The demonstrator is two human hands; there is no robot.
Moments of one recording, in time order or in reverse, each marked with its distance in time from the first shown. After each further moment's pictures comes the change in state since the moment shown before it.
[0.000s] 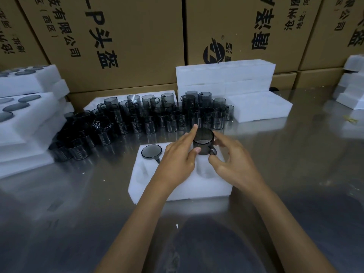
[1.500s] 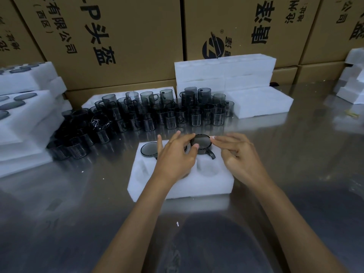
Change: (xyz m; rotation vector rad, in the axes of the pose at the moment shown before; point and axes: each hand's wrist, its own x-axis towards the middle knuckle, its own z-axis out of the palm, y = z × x) left_hand 0.006 -0.004 0.004 0.012 0.095 -0.133; right_hand 0.002 0.018 -0.005 -0.002 0.024 0.115
